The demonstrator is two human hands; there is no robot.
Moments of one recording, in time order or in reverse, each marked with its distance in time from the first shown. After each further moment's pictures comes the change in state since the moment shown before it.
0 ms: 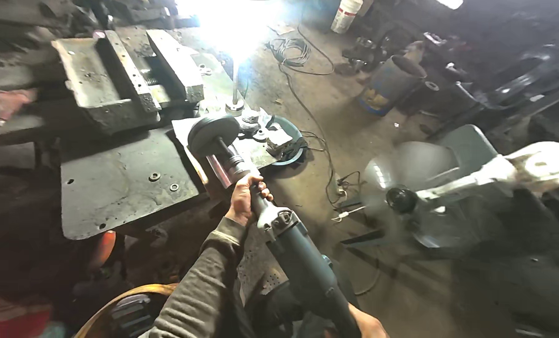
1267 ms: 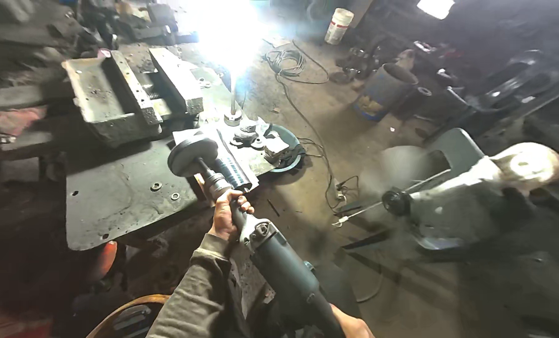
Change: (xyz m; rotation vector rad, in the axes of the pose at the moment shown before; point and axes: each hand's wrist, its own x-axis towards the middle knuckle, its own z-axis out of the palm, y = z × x) left_hand -0.019 0.015 -0.034 -0.162 0.033 0.033; right_hand 0.005 -0.009 0.014 -0.069 -0.058 -0.034
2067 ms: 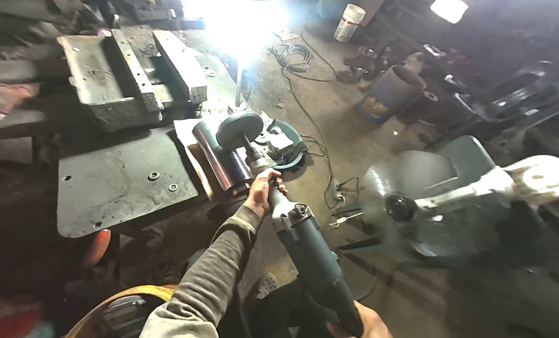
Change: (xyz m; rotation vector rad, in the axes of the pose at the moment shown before) left_hand 0.060 -0.046 0.053 0.259 0.007 -0.125; right_hand 0.008 0.020 -0.025 0.127 0.124 0.105
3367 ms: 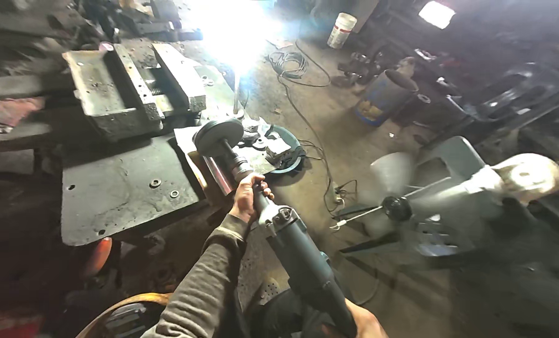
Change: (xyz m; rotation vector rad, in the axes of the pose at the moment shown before) left_hand -0.024 0.021 -0.018 -0.071 -0.019 0.089; right_hand 0.000 -0.015 0.004 -0.088 -0.063 -0.045
